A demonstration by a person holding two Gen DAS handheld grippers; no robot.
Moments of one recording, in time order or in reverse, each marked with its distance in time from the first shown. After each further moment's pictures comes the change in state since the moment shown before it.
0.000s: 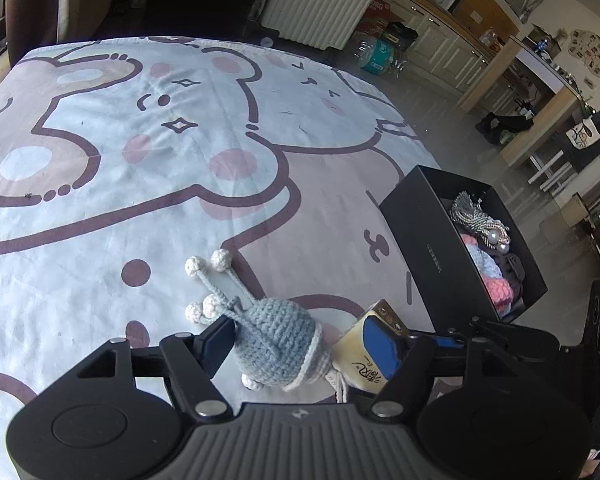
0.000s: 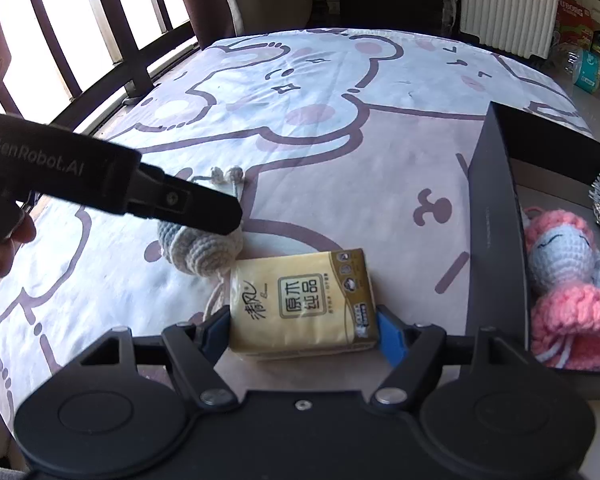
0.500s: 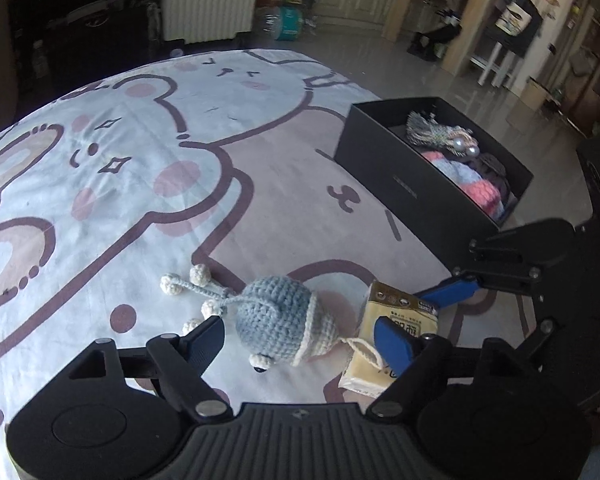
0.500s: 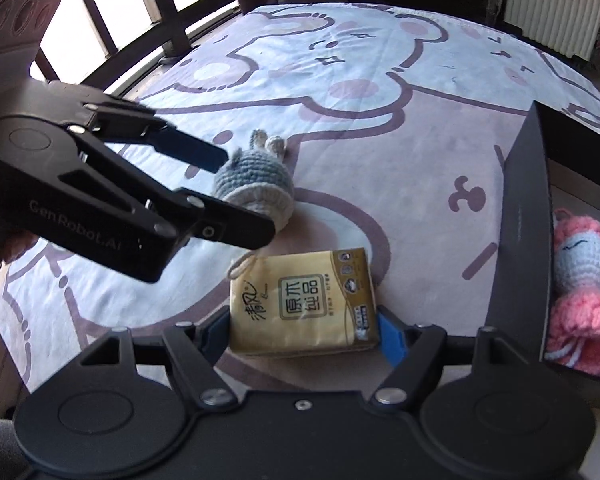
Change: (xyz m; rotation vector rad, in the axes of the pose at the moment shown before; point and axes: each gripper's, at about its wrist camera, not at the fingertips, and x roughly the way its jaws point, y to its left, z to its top) left arm 0.009 -0.018 -0.007 0.411 0.067 -0.015; right arm -0.006 0.012 0.001 -0.109 0.115 0.087
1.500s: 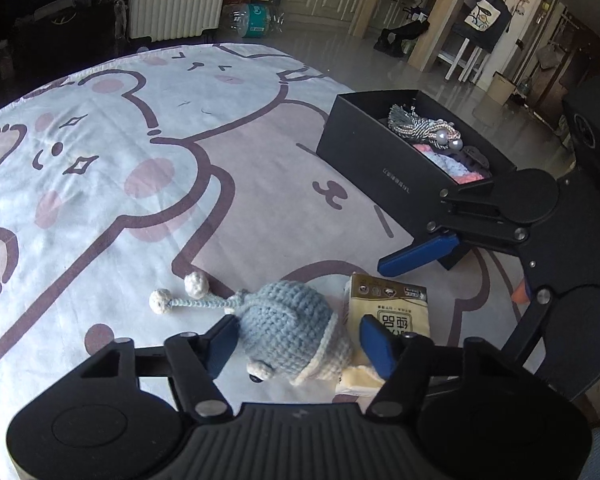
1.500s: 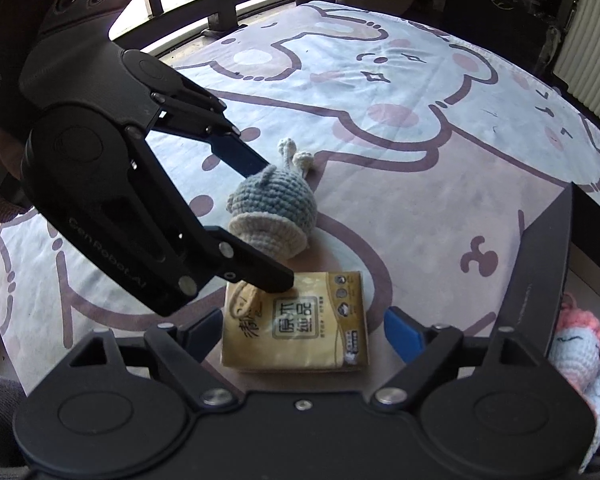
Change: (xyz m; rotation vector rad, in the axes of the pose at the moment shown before) left arm 0.021 0.021 0.001 -0.010 -0.010 -0.118; right arm 0.007 0.007 0.022 -0.214 0.019 -0.015
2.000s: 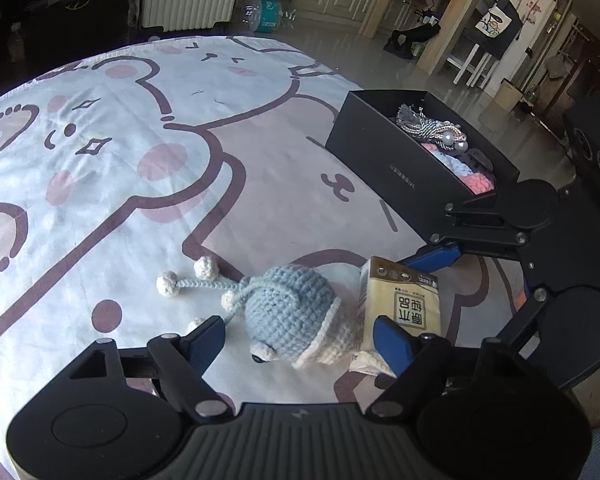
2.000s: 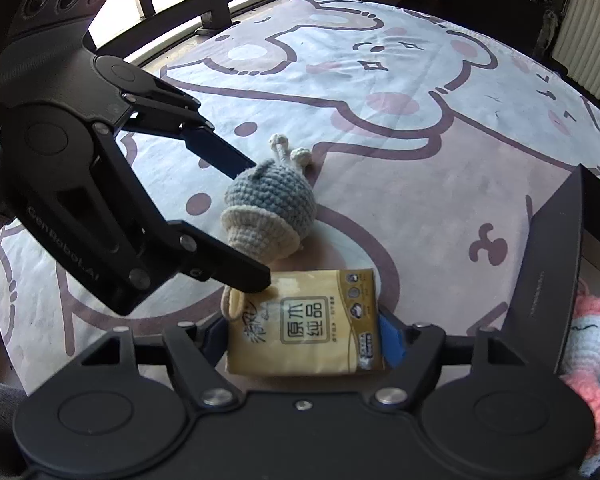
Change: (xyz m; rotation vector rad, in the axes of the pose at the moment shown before) left arm -0.004 0.005 -0.006 -0.051 0.015 -0.002; right arm 0.006 -0.002 -0.003 0.041 0.012 0.010
